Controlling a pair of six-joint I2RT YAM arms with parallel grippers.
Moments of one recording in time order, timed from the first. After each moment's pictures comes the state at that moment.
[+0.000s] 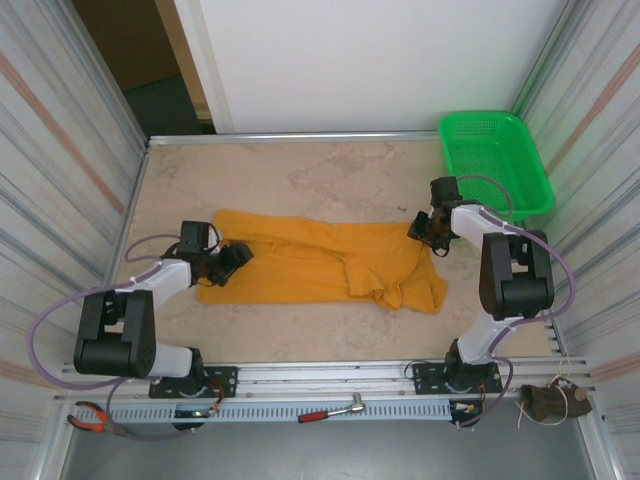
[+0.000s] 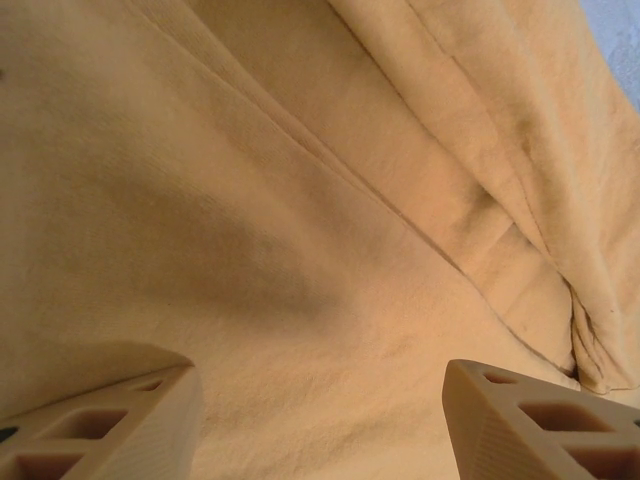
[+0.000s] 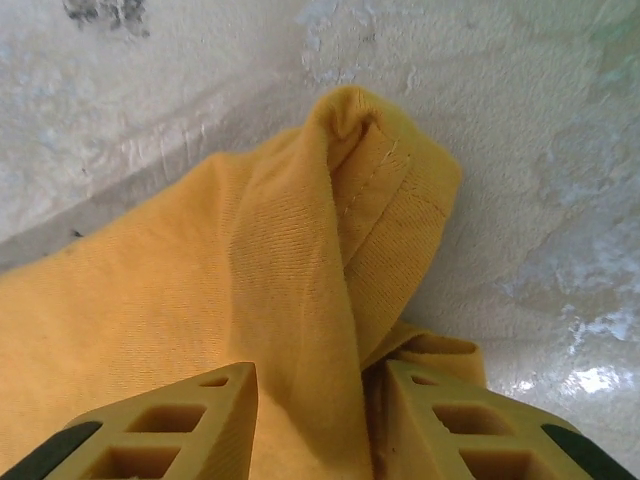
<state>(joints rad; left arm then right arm) -0.08 1.38 0.57 -0.21 0.41 -0.72 0.08 1.72 1.03 -0.52 -0.11 0.51</state>
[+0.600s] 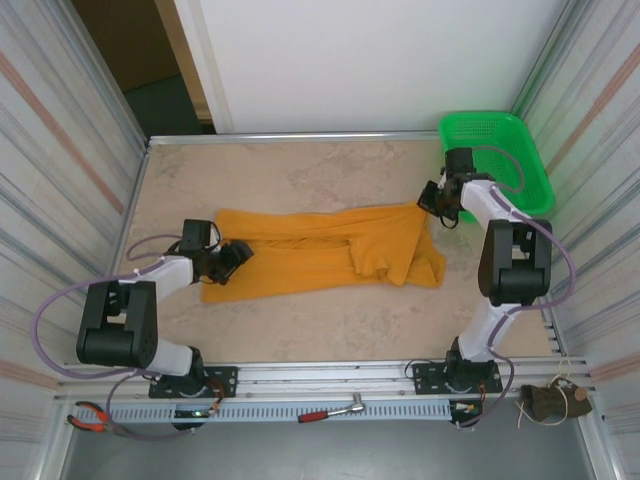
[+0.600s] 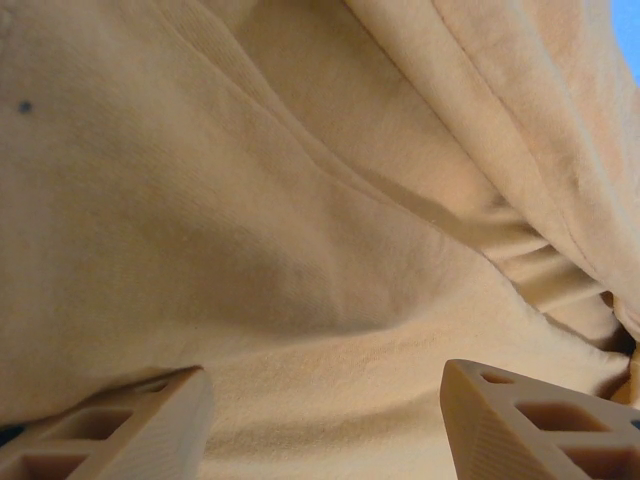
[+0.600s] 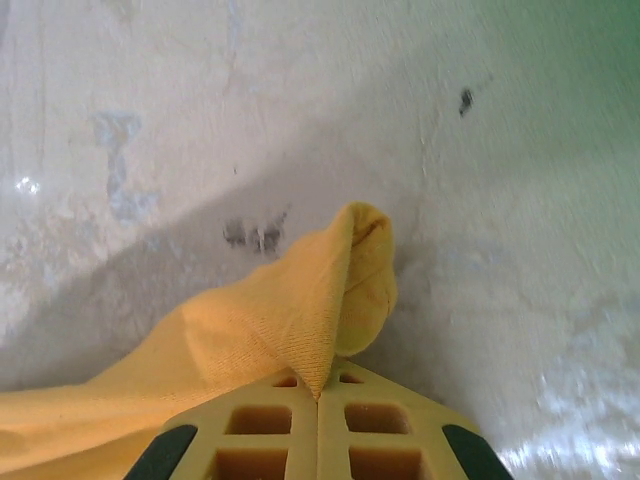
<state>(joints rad) -0.08 1.44 0.59 -0.18 0.39 -0.76 0.00 1.85 1.34 -0.59 -0.18 0.45</state>
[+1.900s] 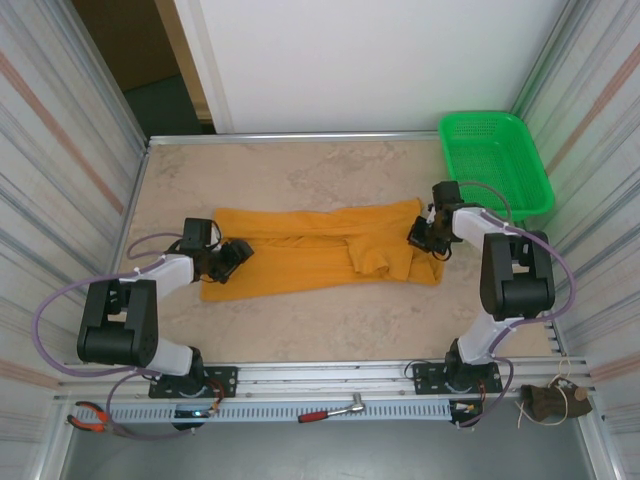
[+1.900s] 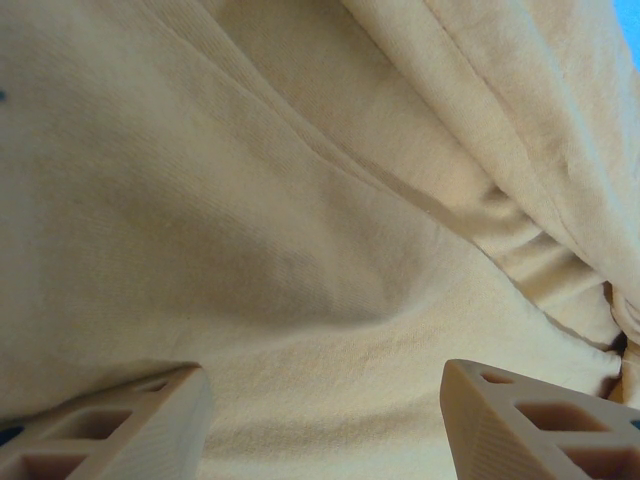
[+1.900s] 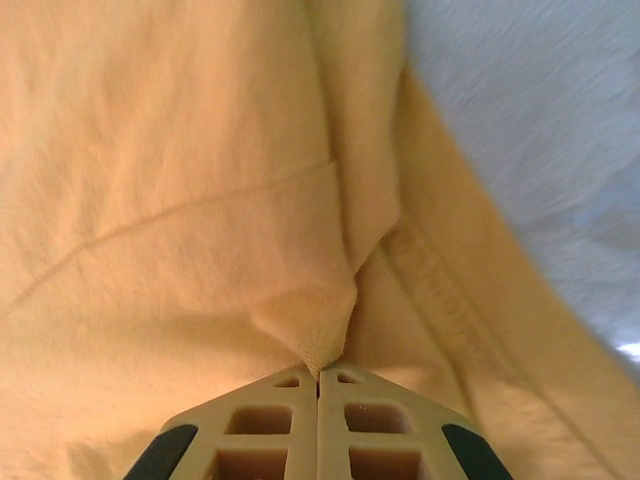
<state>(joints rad) -0.09 1.44 0.60 -0.19 0.37 -0.76 0.04 1.71 1.01 -0.55 -0.24 0.49</state>
